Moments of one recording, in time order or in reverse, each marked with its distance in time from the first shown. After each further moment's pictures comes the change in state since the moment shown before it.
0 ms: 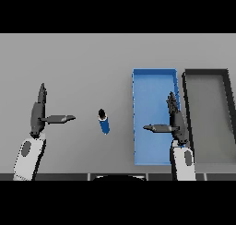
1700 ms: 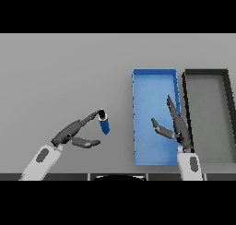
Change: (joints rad) left arm 0.010 0.063 -0.346 -0.107 -0.090 -0.491 -0.034; right arm 0.080 -0.130 0.086 -0.107 0.114 0.084 -0.100
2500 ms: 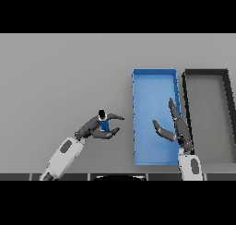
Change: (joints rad) left arm -0.142 -0.287 -0.017 0.274 0.007 0.011 -0.079; right arm 0.032 0.002 -0.007 -0.015 -0.007 0.000 0.004
